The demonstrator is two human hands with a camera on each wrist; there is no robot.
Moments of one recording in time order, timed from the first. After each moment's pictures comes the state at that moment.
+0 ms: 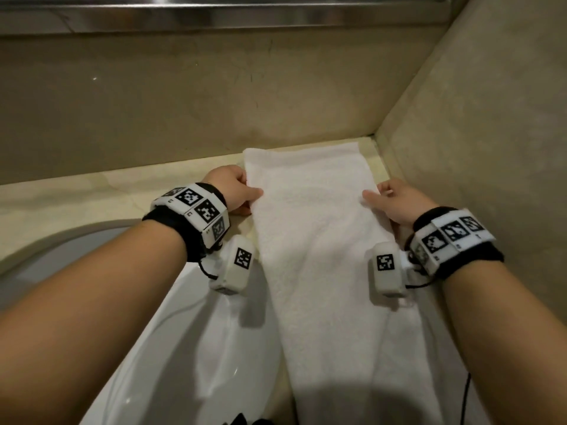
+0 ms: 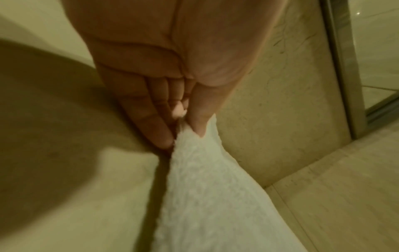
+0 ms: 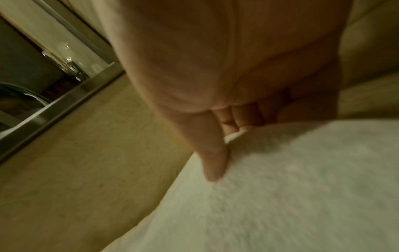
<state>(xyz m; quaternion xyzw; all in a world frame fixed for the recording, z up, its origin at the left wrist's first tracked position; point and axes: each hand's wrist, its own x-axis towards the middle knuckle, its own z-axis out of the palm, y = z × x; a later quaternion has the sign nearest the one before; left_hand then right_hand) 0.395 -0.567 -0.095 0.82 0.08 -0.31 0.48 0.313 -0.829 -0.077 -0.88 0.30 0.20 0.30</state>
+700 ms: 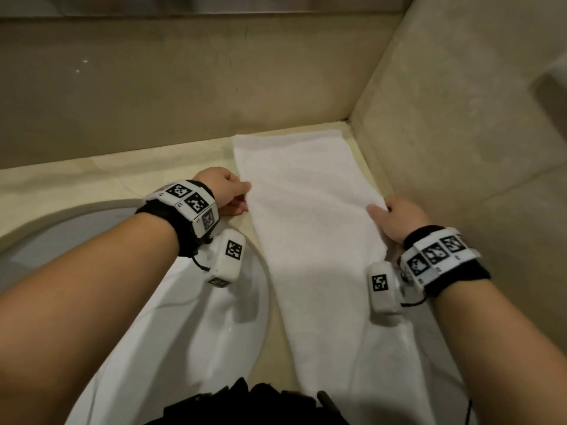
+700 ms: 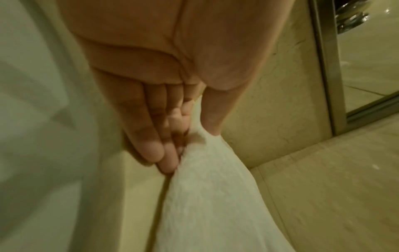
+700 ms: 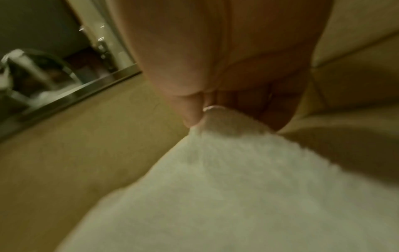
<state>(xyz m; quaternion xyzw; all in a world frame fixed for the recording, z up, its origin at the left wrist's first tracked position) 0.355 -0.565 -0.088 0.78 0.11 -0.35 0.51 0.235 -0.829 -0.071 -0.91 0.30 0.20 0.21</state>
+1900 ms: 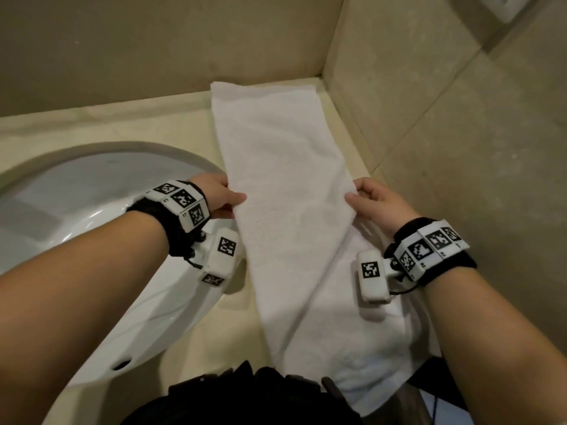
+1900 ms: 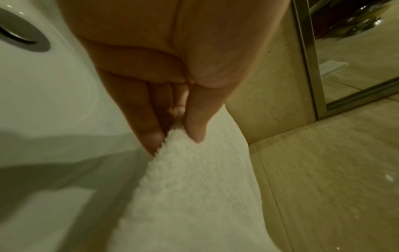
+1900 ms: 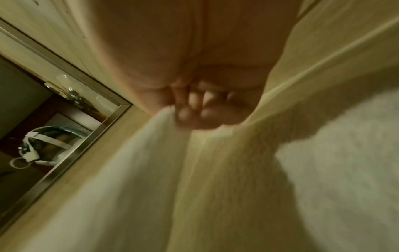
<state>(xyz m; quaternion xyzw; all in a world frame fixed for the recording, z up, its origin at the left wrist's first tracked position) 0.233 -0.564 -0.091 0.76 0.10 -0.39 0.51 0.116 -0.815 -0.083 -0.75 0.23 0.09 0.61</state>
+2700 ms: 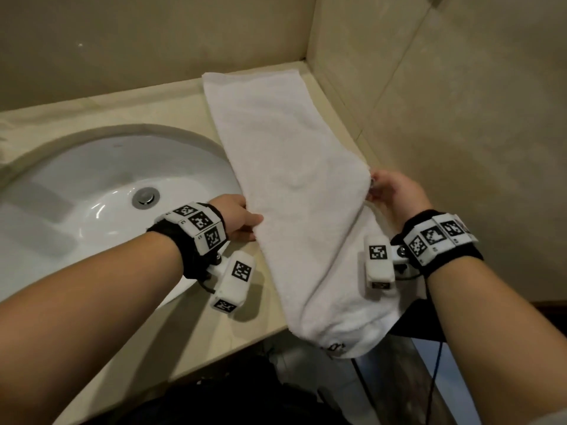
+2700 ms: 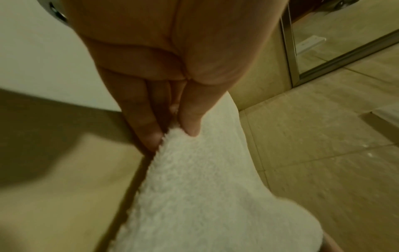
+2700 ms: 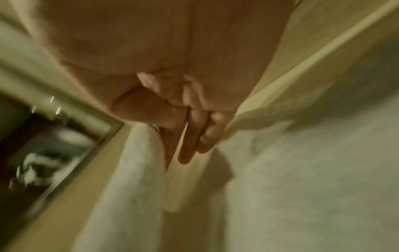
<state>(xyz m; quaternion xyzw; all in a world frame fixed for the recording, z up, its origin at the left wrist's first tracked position) 0.131 -0.563 -0.085 0.74 0.09 -0.45 0.50 0.051 -0.813 -0.082 -0.64 0.30 -0.05 0.70</state>
